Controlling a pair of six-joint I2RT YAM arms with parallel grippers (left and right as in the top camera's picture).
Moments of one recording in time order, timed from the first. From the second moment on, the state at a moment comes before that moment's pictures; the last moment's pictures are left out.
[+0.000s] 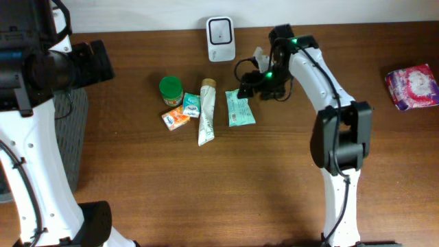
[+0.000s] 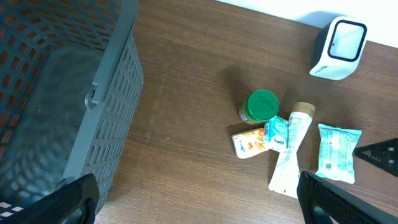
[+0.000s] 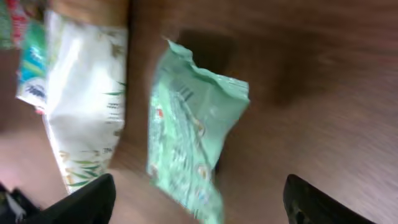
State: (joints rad) left arm 0.05 1.78 2.52 -1.69 -0.08 -0.21; right arm 0.19 2.38 2.08 -1.17 -0.53 0.02
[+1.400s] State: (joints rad) left arm 0.05 1.78 2.52 -1.69 -0.08 -0.21; right arm 0.41 2.44 2.45 -1.61 0.16 0.23
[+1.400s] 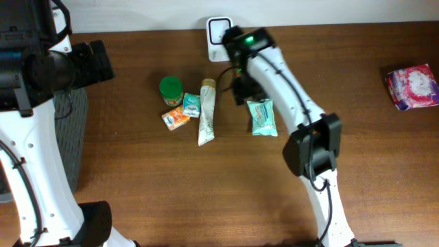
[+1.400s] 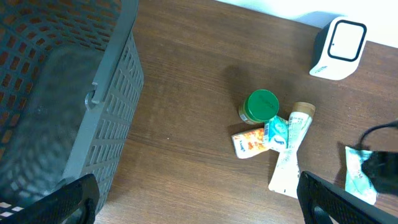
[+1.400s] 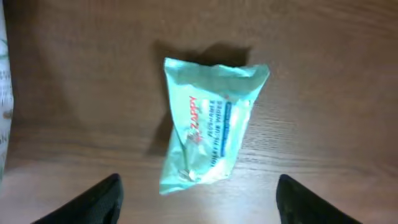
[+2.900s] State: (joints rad) left arm 0.05 1.78 2.52 -1.69 -0.08 -0.21; right arm 0.18 2.44 2.36 -1.35 -1.04 0.19
